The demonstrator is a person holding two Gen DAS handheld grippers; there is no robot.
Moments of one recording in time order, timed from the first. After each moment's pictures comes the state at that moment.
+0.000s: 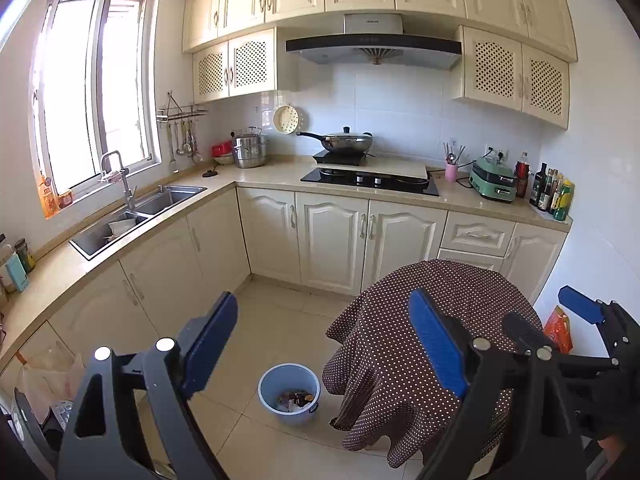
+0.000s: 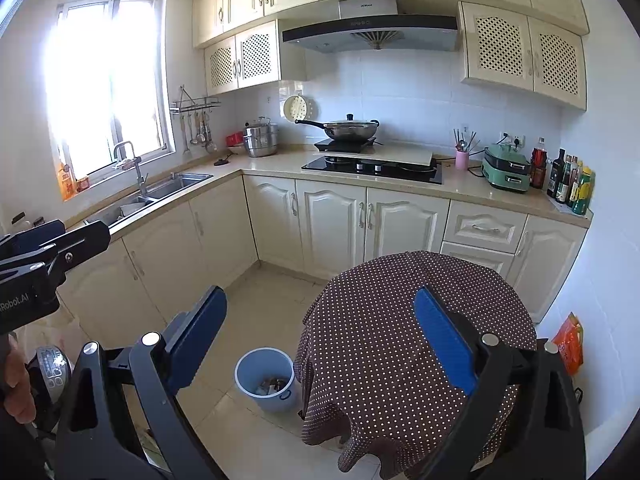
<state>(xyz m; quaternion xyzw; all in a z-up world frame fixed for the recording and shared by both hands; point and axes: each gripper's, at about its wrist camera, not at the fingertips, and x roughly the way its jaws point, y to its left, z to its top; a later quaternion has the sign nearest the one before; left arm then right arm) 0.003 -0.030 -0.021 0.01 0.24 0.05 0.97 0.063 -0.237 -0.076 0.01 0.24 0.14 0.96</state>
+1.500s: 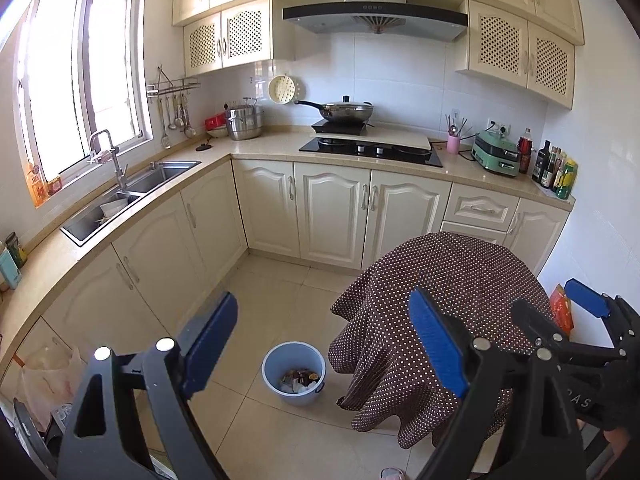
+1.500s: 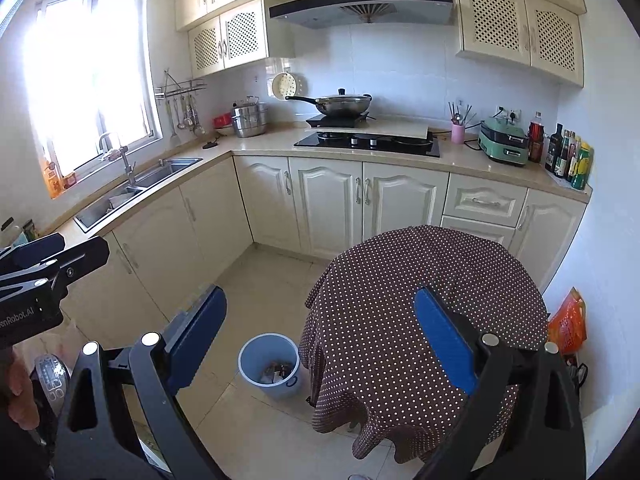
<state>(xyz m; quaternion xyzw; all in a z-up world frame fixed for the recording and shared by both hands) 0.039 0.007 -0.054 0.01 0.30 0.03 0.95 0.082 -0.202 -0.097 0.02 0.28 0.12 0.95</state>
